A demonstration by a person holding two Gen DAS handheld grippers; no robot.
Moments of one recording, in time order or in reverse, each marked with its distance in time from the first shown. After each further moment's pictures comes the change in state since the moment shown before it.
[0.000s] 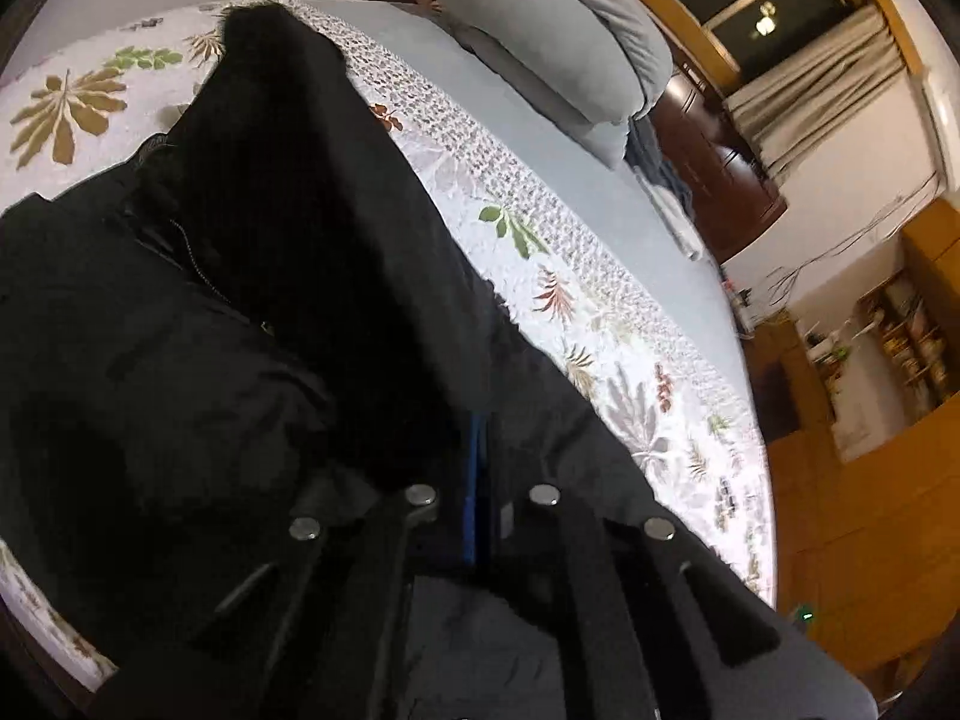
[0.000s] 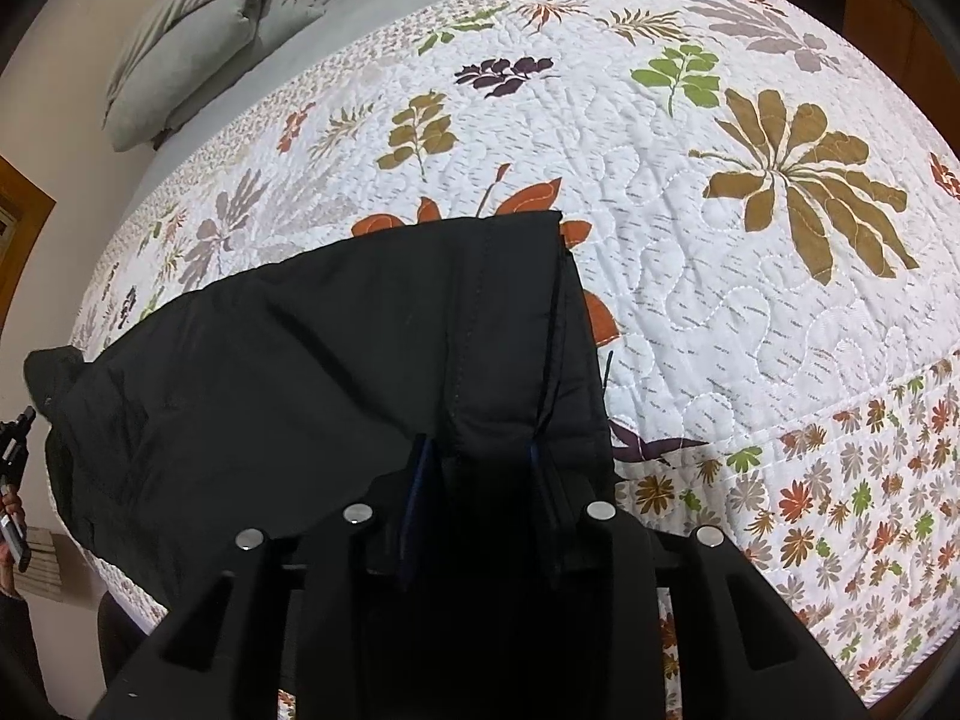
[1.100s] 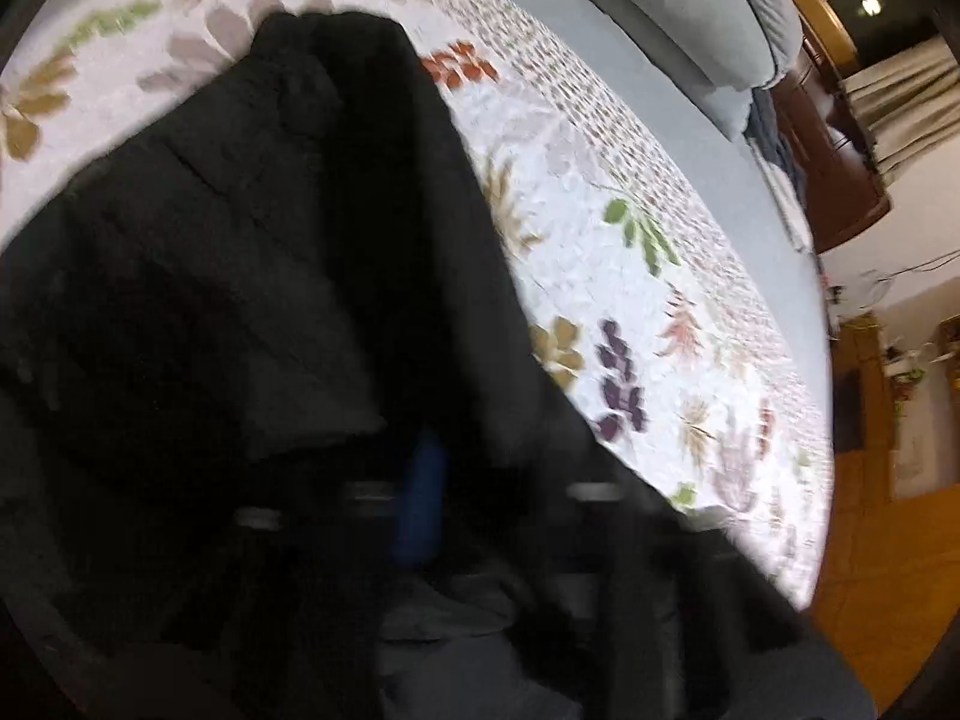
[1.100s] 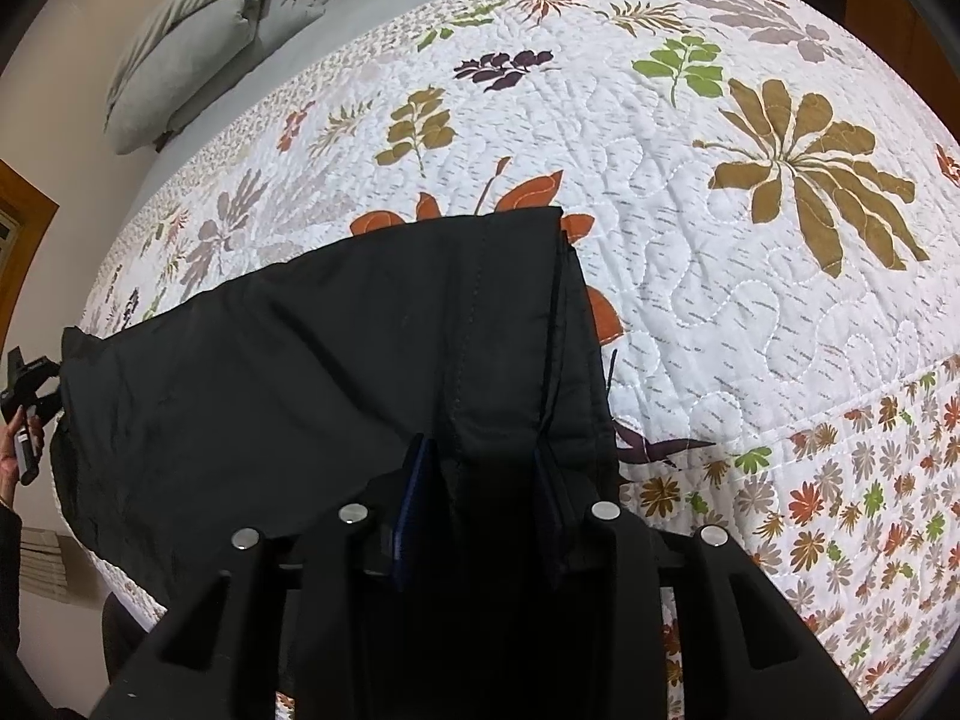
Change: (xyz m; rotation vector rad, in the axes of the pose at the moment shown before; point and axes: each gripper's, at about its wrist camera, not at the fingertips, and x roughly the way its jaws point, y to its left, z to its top) left arm 0.108 0.043 0.091 -0.123 0.204 0.177; right arm 0.007 0.001 0.000 0.005 0.007 0.013
